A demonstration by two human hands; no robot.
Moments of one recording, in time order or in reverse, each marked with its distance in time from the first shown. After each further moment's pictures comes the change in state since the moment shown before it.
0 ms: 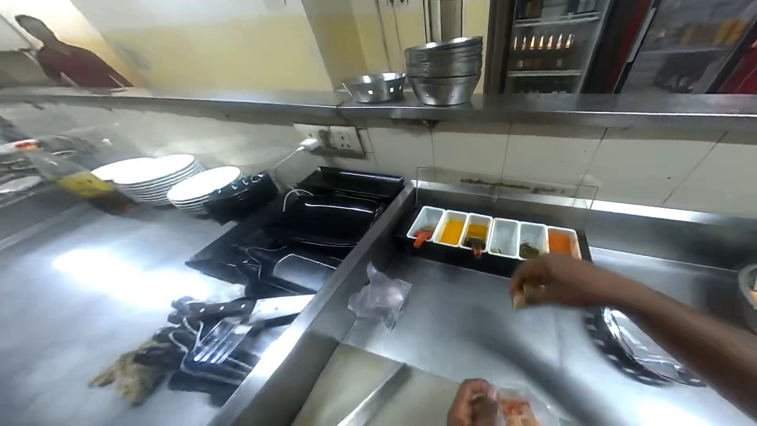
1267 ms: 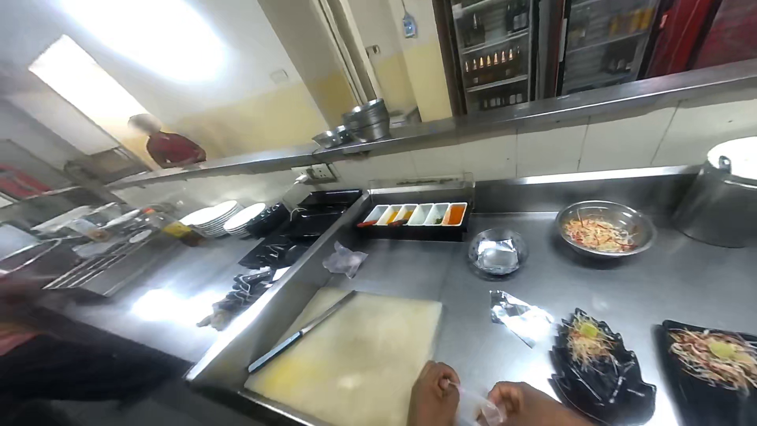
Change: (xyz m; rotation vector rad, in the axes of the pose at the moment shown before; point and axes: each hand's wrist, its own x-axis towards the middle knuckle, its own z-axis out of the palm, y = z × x) left_hand -0.250 -0.082 0.174 0.898 0.014 0.176; right_hand -0.429 0.028 0.216 1.227 -0.142 0.216
